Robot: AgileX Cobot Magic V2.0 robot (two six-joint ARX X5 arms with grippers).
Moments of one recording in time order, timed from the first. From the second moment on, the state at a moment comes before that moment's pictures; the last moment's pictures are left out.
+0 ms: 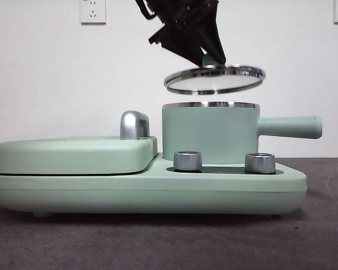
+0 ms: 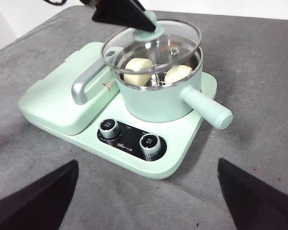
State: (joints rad) left arm -0.70 1.91 1.88 -0.73 0.26 0.17; right arm 0.77 0.28 0.80 -0.91 0.16 0.29
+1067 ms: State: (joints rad) left arm -0.68 1.95 1.83 -0.63 0.23 0.17; right arm 0.77 0.28 0.80 -0.91 0.16 0.30
